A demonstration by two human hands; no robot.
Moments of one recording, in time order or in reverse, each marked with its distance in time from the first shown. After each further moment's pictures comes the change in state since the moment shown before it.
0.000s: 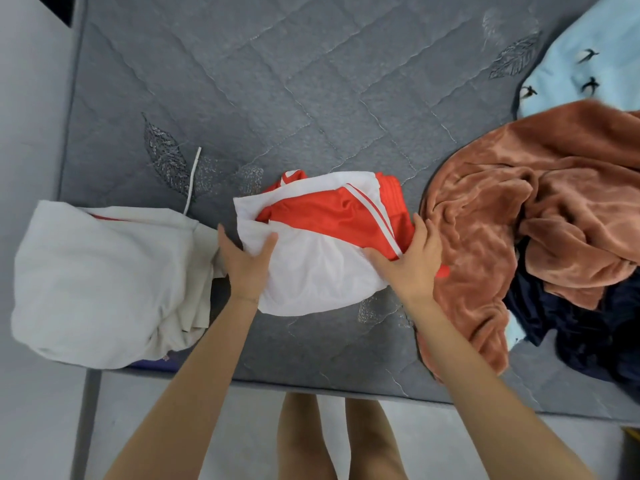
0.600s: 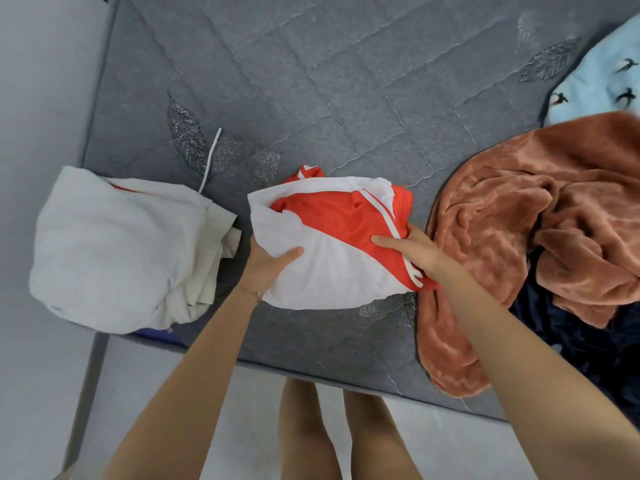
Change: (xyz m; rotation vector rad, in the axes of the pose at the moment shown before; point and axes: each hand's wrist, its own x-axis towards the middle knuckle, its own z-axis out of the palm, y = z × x) left_hand -0.017 -0.013 -0.003 0.002 -0.326 -0.060; right_hand 0.051 -0.009 -0.019 0.409 -0.809 0.339
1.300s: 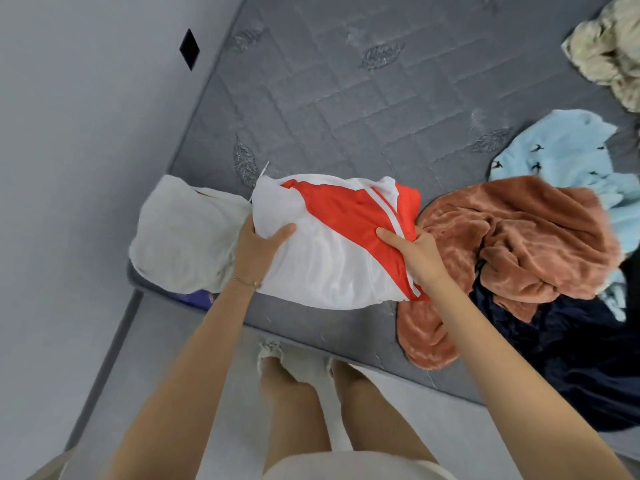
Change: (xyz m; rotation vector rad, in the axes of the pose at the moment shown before) left_hand -0.162 0.104 -0.076 -0.124 0.242 0.266; right_hand -0.214 -0.089 0.039 0.177 0.153 -0.286
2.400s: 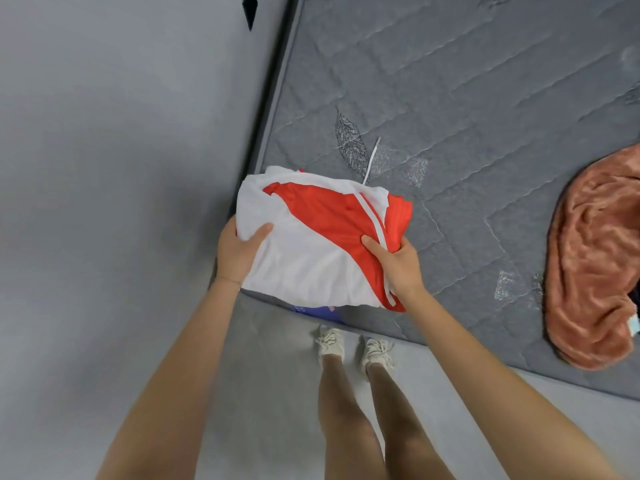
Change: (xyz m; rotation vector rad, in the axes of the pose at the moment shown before) left_hand 0.169 -0.133 -0.274 0.127 0.021 -0.083; right_hand 0.055 0.102 0.336 -0.026 0.170 0.113
